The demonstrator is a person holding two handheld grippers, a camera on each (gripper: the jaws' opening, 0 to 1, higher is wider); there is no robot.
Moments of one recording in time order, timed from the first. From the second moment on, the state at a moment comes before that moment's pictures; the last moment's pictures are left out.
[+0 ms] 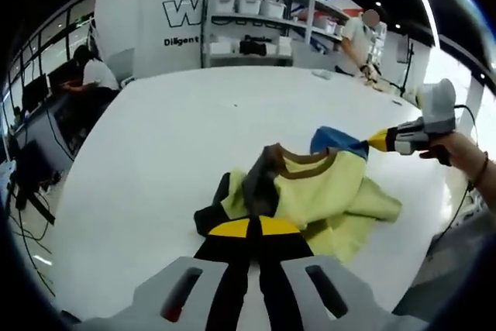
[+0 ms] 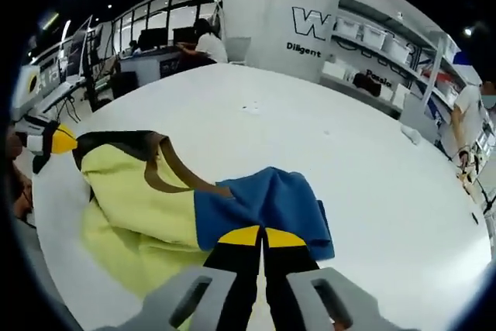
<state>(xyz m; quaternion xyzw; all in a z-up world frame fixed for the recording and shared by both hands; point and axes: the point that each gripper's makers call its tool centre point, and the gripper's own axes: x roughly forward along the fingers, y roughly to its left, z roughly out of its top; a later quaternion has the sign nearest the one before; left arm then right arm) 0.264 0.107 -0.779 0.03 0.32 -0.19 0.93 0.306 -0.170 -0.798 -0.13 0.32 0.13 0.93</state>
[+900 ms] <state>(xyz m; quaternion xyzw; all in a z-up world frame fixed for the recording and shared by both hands) 0.308 0.156 -0.702 0.12 0.27 -0.17 0.94 0.346 -0.160 -0.716 -0.19 0.26 0.16 0.93</state>
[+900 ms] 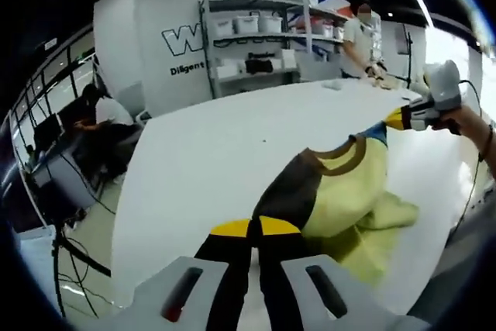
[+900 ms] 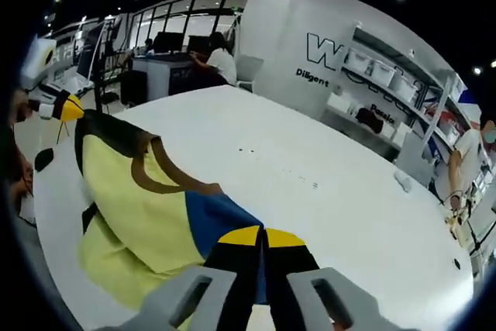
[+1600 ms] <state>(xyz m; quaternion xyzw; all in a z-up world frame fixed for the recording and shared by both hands) 0.388 0.174 -0.722 0.12 0.30 -0.14 0.93 0.418 -0.145 -0.726 -0.24 0.28 0.20 0.91</state>
